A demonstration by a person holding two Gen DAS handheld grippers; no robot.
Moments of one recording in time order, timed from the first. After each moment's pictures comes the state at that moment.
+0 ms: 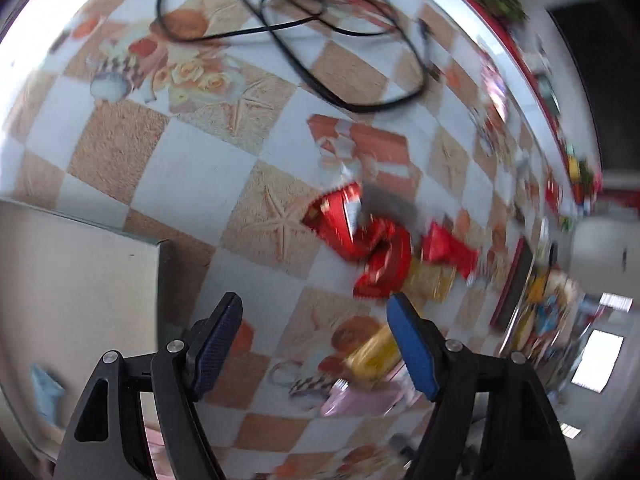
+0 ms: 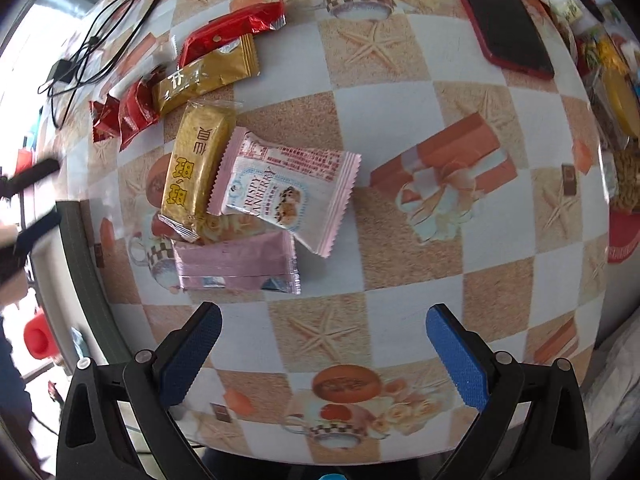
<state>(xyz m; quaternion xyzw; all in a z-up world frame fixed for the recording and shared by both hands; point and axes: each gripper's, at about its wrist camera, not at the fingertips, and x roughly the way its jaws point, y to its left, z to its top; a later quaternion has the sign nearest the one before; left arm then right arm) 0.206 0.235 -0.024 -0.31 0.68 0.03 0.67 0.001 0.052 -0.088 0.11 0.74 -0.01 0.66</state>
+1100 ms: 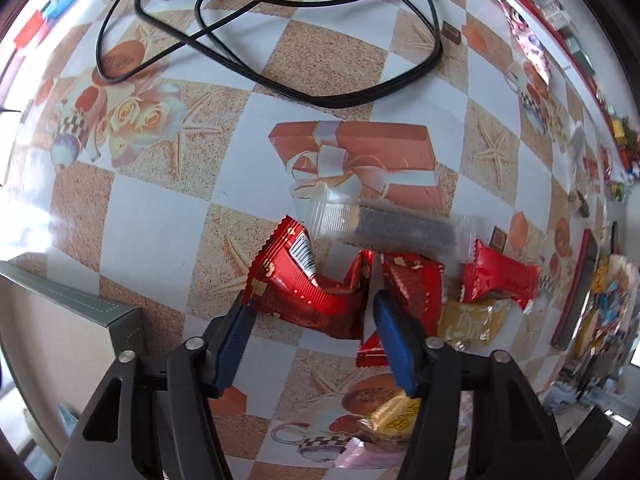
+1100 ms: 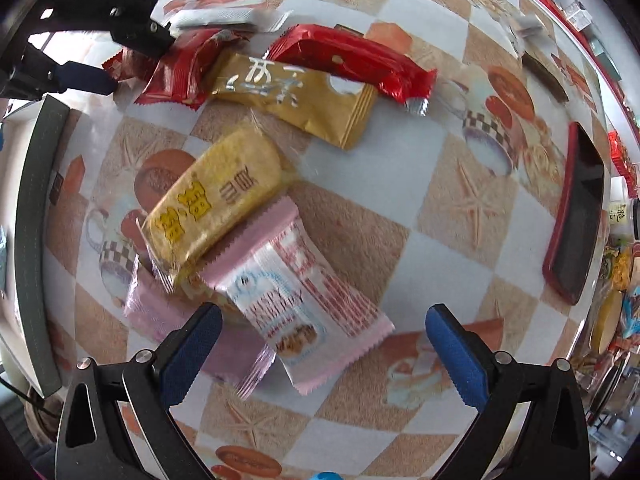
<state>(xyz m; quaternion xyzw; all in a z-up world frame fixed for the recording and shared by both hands) 0.248 0.161 -0.058 -0.14 0.71 0.06 0.69 0.084 0.085 -0.100 -0.13 0.71 0.11 0.69</state>
